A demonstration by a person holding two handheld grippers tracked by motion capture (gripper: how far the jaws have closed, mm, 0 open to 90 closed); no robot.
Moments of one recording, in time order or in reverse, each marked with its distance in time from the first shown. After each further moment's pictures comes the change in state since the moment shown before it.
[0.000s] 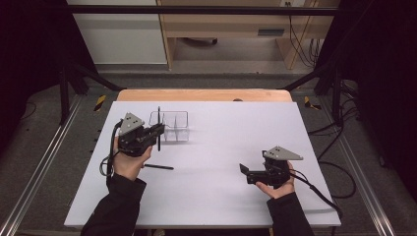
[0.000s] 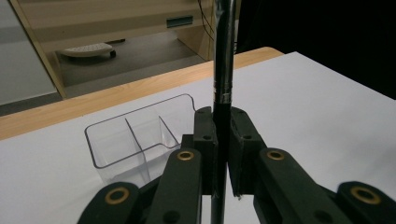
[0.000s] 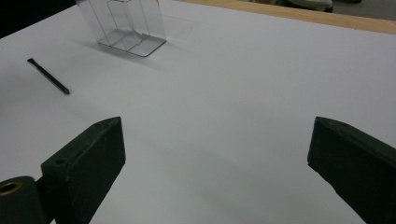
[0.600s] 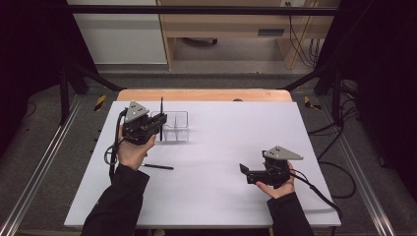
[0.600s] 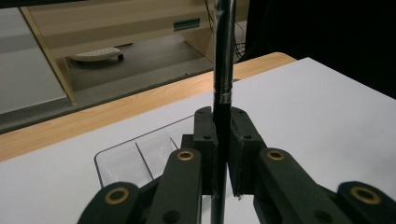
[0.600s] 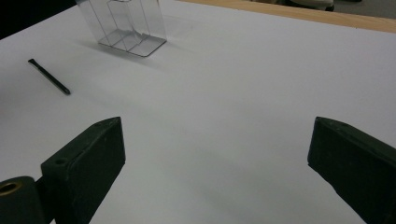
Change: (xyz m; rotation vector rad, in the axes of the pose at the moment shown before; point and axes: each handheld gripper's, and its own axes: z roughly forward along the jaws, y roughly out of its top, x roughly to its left) left arm 0.007 0.022 0.020 0.002 0.032 0.019; right arm 0.000 0.000 0.000 0.002 0.003 0.005
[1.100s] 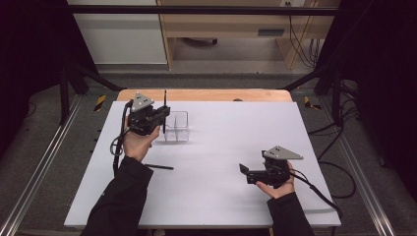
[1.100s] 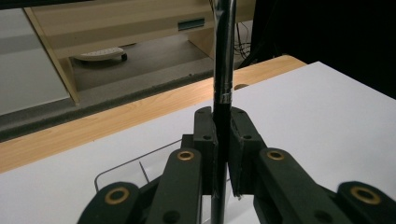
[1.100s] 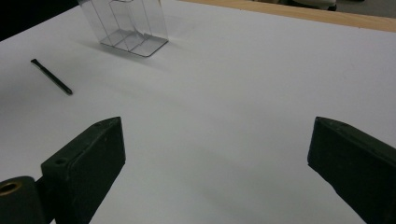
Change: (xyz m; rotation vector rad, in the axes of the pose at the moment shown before) left arm 0.007 0.012 0.024 0.010 0.016 -0.005; right arm 0.000 0.000 0.001 0.000 0.008 -0.002
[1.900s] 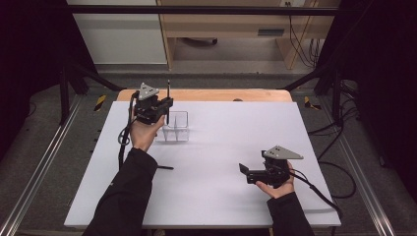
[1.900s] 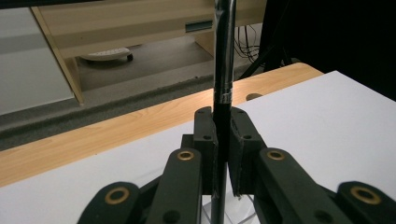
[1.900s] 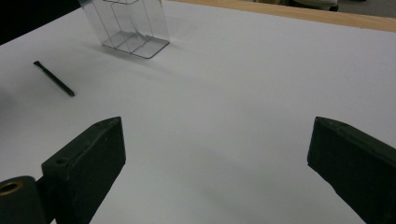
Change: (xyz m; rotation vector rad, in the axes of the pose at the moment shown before) left arm 0.012 0.012 0.033 -0.007 0.023 -0.019; right arm 0.000 0.000 0.000 -0.003 0.007 0.004
